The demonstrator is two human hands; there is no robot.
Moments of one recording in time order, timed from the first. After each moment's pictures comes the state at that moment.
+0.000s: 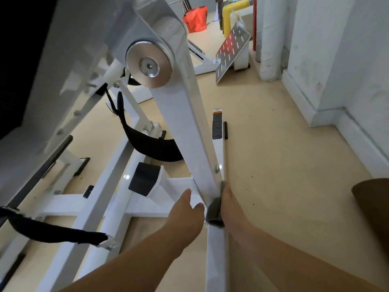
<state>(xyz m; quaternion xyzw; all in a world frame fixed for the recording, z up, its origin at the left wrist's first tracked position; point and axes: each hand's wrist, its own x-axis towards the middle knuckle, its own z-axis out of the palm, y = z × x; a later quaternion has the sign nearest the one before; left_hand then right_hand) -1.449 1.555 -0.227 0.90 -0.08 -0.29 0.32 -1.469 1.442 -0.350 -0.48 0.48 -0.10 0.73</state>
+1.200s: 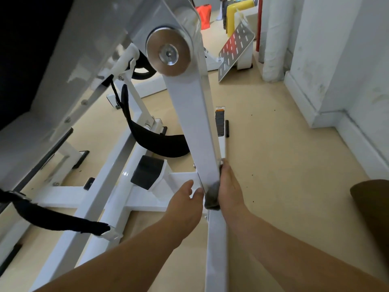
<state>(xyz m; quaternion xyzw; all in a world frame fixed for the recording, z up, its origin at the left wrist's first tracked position) -1.447 1.562 -0.218 0.89 -0.10 -0.26 0.35 -1.464 1.445 -0.299 -0.52 0.38 -0.12 0.76</state>
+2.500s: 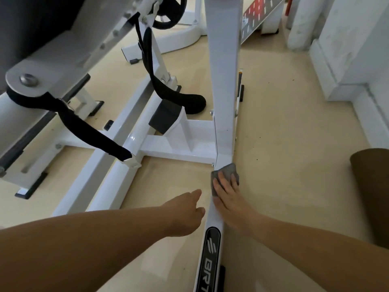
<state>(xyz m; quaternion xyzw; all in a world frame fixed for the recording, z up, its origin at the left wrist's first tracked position) -1.519 1.669 -0.262 0.88 -0.26 -0.39 0.05 -1.590 1.507 -0.383 -0.96 0.06 0.05 0.28</state>
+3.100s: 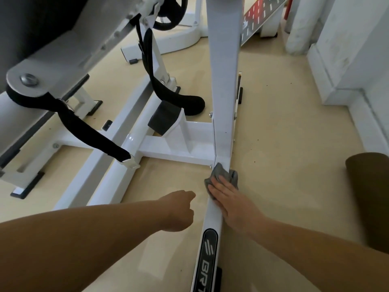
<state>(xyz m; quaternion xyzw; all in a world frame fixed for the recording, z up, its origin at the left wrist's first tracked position) -1.504 1.671 -0.253 0.88 -0.27 -0.39 0.01 -1.593 1.487 -0.394 -0.98 -0.04 0.01 0.19</state>
